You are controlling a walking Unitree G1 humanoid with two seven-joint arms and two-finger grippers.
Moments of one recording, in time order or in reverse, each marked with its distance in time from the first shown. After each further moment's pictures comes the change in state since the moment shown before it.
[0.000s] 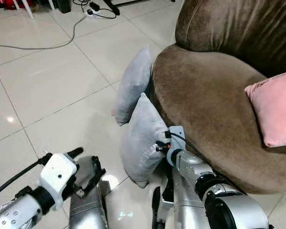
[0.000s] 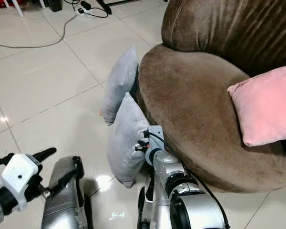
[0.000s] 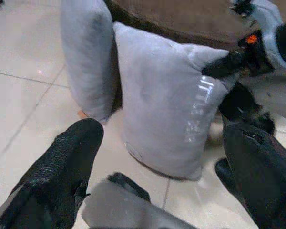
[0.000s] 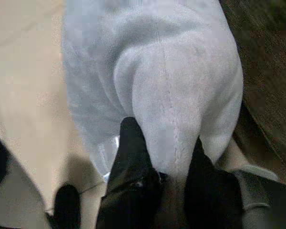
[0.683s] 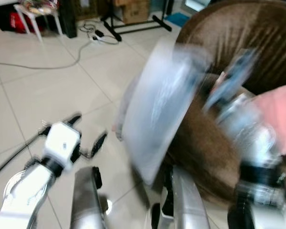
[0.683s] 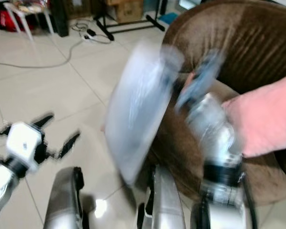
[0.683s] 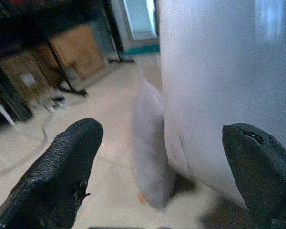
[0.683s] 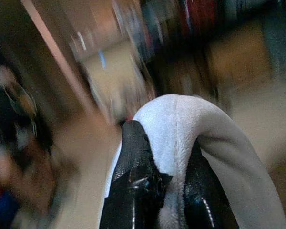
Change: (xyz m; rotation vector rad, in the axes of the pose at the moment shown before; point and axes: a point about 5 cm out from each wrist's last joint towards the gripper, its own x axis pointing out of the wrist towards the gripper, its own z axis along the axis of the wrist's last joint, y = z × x) left arm 0.038 0.028 0.042 0.065 -0.246 0.189; right arm -0.144 -0.009 0.214 0.153 -0.880 0.304
